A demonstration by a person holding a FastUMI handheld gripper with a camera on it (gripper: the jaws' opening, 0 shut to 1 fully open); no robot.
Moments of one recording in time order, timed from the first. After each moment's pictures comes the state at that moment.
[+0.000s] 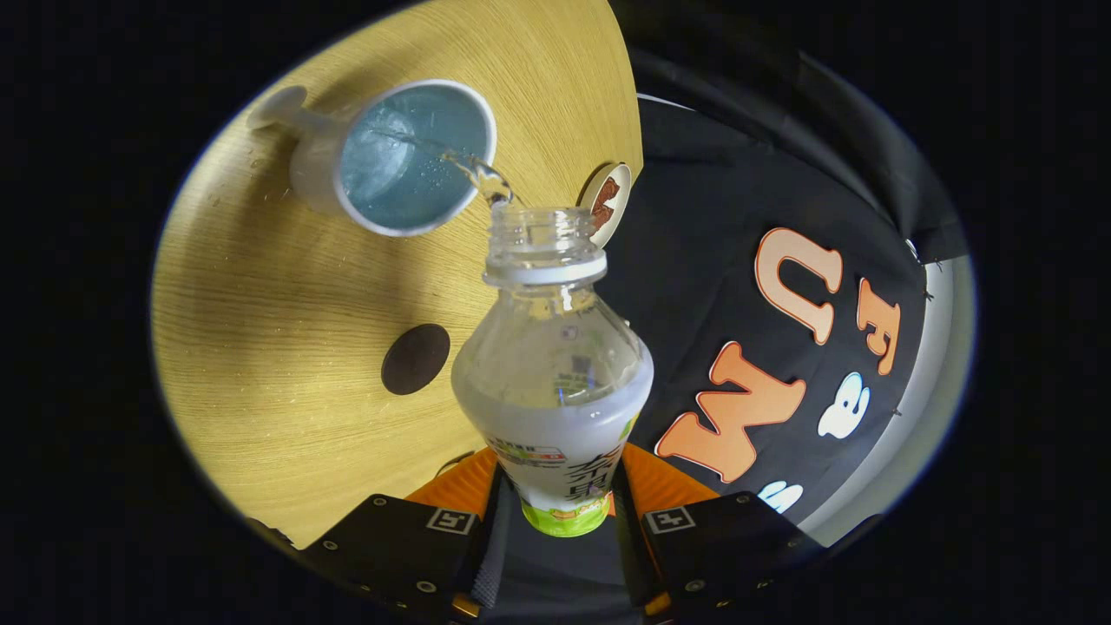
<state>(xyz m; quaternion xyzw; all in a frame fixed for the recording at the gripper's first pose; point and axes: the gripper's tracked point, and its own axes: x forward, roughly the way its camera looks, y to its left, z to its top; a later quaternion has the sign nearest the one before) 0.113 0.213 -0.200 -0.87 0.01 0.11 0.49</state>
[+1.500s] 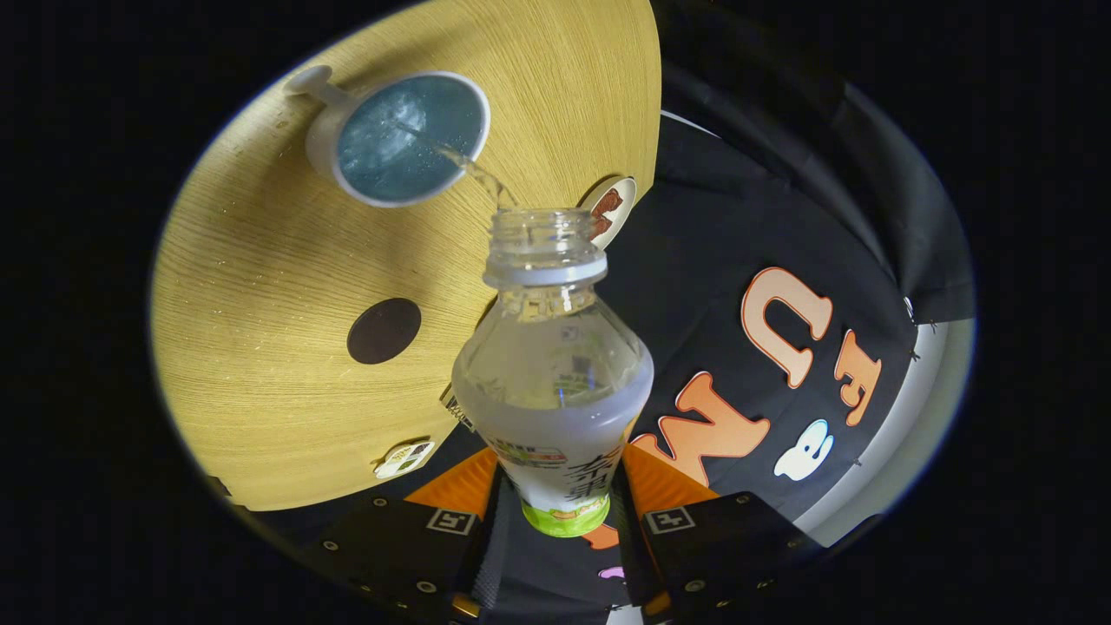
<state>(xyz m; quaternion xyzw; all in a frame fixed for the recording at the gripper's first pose) 0.119 0.239 -0.171 -0.90 -0.03 0.11 0.42</state>
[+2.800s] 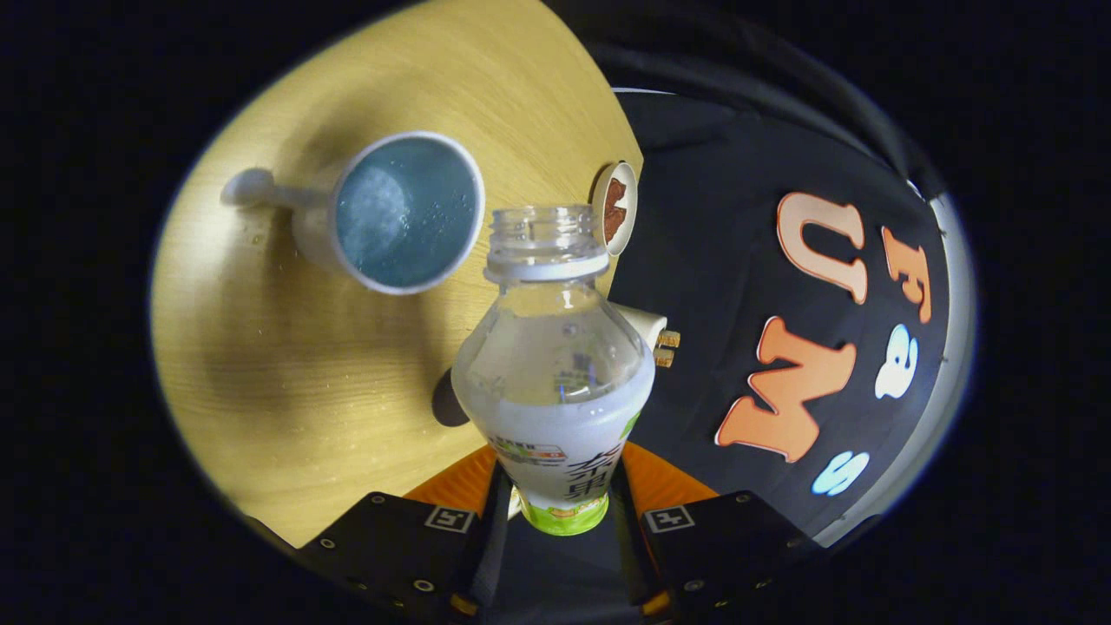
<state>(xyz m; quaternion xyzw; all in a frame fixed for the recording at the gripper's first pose) 0.102 0.211 -0.236 -0.78 0.09 0.15 0.60</state>
